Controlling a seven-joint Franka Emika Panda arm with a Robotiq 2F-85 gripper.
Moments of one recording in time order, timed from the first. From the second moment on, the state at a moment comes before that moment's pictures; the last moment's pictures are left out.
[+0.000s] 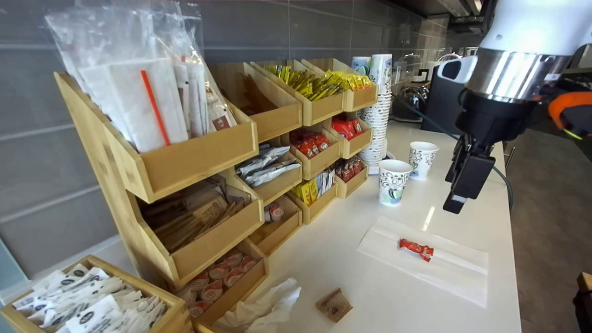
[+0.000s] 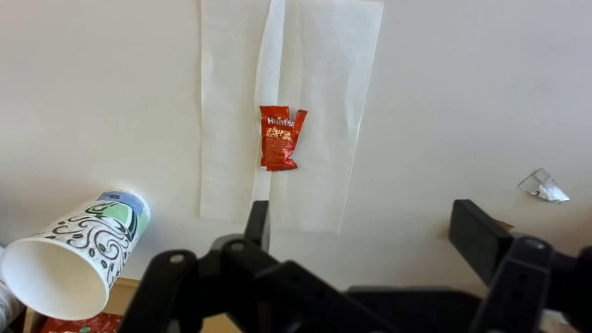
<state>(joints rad) 0.08 -0.47 0.15 -2.56 -0.04 2.22 0.12</state>
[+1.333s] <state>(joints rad) 0.04 -0.35 0.13 -2.59 -0.04 2.34 0.21</state>
